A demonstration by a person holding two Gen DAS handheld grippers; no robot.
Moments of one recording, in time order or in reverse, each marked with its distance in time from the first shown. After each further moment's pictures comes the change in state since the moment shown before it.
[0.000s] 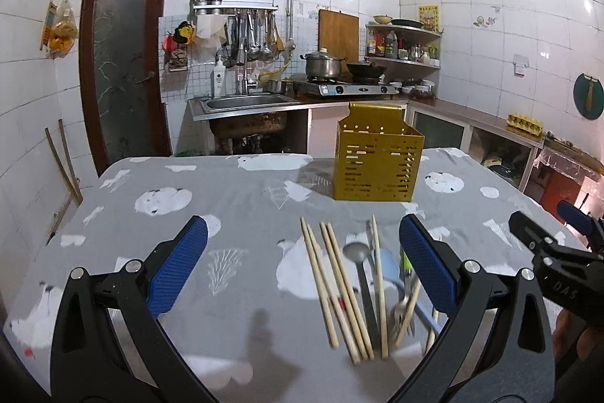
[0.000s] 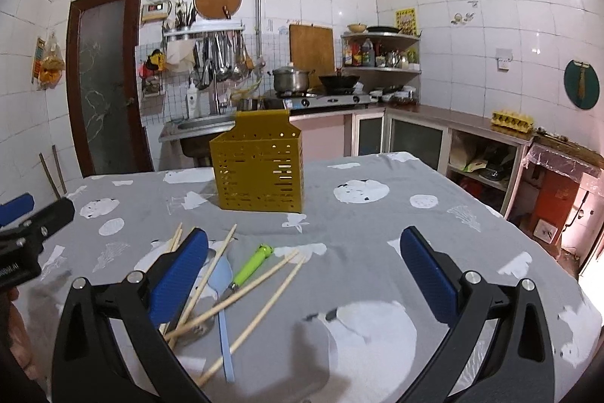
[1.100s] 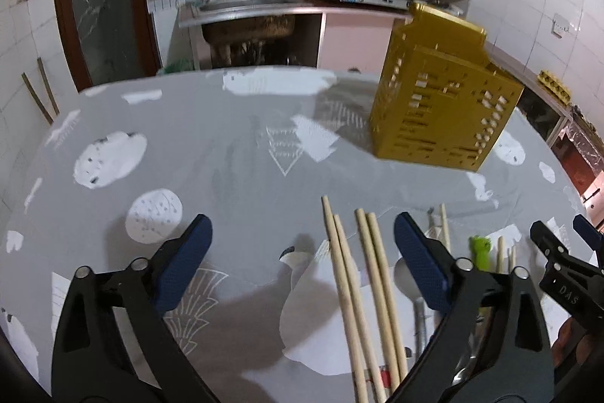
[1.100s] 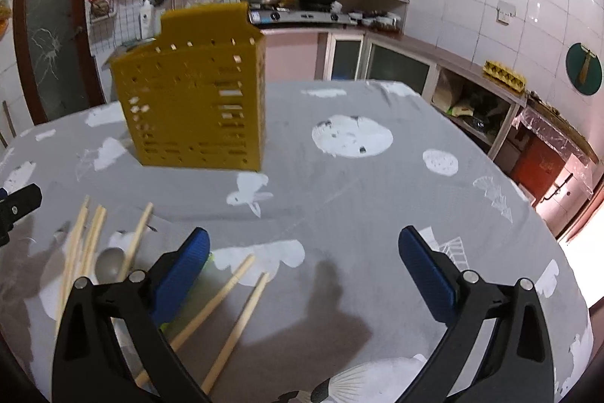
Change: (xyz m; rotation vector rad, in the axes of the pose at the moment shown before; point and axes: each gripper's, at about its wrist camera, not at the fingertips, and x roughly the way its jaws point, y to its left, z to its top) left arm 0.187 0.026 0.005 -0.062 0.400 0.008; right arm 0.161 -0.001 -0.005 -0.023 0.347 -0.163
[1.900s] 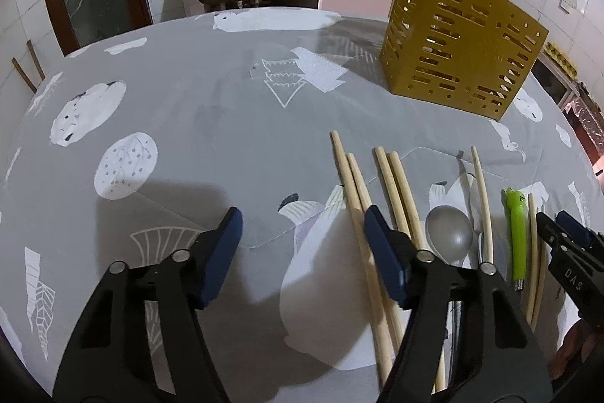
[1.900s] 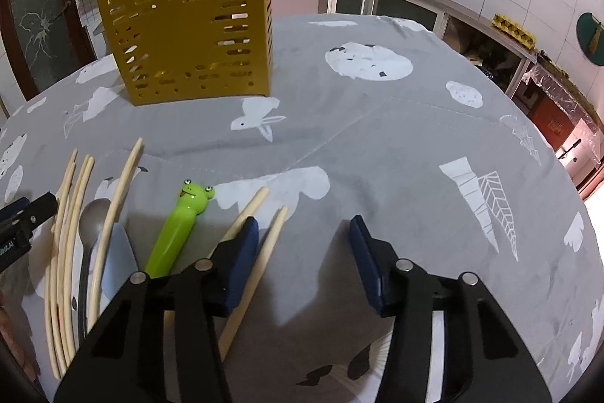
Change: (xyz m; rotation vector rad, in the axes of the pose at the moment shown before) left arm 0.036 0.002 -0.026 0.007 0.143 -0.006; right arm 0.025 0.015 -0.027 0.027 0.187 0.022
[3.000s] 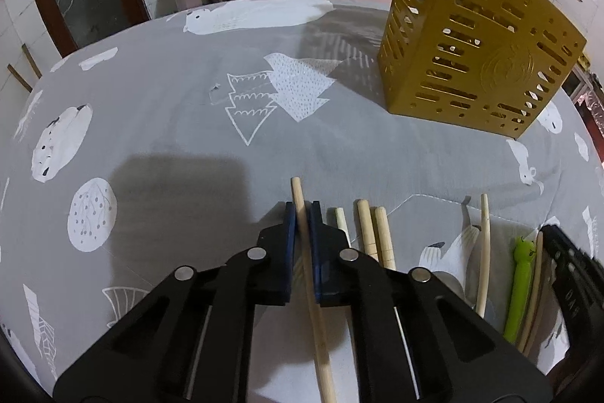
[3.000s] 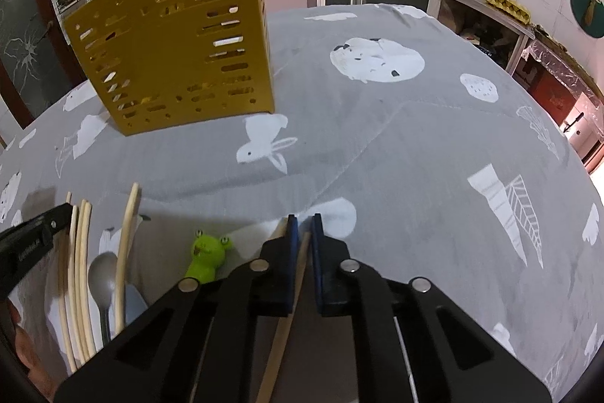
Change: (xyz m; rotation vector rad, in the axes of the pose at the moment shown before) left arm 0.036 -0.028 0.045 0.020 0.079 0.050; right arm 0.023 0.008 0.029 0.097 0.042 0.017
